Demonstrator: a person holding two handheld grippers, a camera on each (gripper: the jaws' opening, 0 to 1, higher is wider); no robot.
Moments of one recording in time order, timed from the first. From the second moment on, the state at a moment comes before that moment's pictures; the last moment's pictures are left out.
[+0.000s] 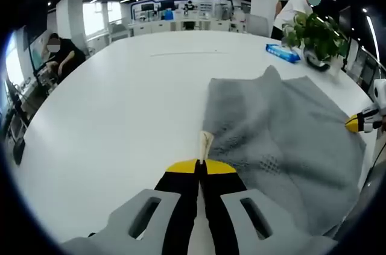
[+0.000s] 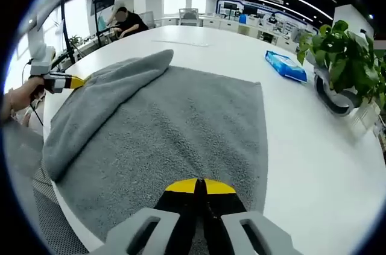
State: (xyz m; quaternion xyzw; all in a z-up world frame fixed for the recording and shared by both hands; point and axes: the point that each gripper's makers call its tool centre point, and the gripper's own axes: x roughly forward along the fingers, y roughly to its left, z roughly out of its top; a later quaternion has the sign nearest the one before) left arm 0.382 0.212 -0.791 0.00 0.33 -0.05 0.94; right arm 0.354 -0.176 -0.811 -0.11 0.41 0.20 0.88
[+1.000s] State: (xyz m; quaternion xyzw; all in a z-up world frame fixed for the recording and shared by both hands) left arm 0.380 0.216 -0.791 0.01 0.33 -0.05 0.94; right arm 0.342 -0.224 -0.810 -0.09 0.43 0.13 0.89
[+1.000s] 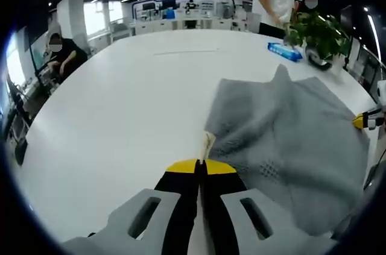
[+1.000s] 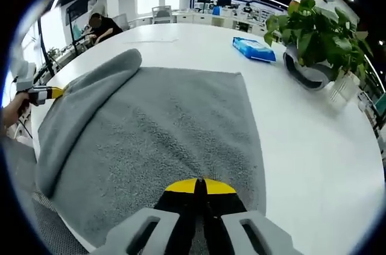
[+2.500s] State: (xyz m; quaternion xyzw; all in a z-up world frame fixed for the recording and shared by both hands) left arm 0.379 0.246 -0.767 0.08 0.33 -0.05 0.94; right arm 0.340 -0.253 -0.810 -0.13 0.43 0.09 0.89
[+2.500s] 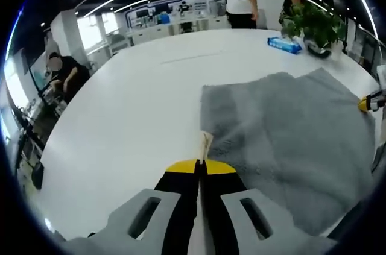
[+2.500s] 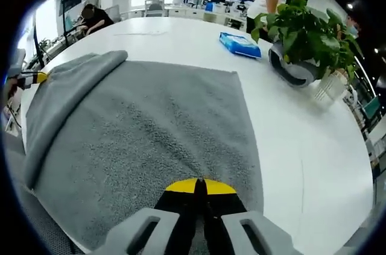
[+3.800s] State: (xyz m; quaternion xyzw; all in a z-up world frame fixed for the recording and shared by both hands) left arm 0.350 0.336 -0.781 0.09 0.36 0.00 0.93; right arm 0.339 -0.254 -0.810 -0.14 0.44 0.09 0.88
